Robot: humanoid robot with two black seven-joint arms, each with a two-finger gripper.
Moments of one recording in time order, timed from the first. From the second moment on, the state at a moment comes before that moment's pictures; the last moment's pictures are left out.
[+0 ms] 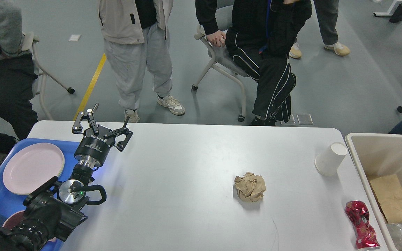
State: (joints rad) left arm -0.63 0.08 -1.01 -0.31 -0.19 -0.79 -0.18; right arm 1.20 -0.64 -1.59 0.63 -0.08 0.12 0.35
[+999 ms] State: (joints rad) left arm -0.63 0.08 -1.01 -0.31 -0.19 -0.79 -0.18; right arm 1.47 -0.43 -1.58 0.31 0.21 0.55 0.35
